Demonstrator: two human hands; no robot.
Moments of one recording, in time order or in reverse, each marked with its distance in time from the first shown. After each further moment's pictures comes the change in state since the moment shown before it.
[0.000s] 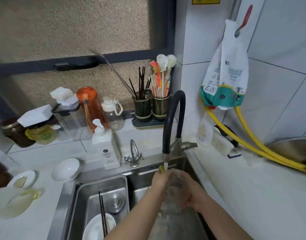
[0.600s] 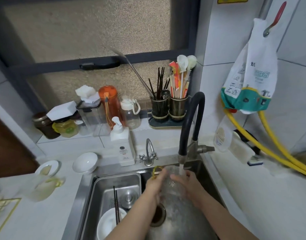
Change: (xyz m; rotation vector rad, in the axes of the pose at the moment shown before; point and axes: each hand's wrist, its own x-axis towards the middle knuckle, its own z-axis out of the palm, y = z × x) left_hand -0.002 -0.002 -0.061 -0.105 0.060 0.022; right_hand 0.028 0.000 0.036 -0.134 -0.155 -0.210
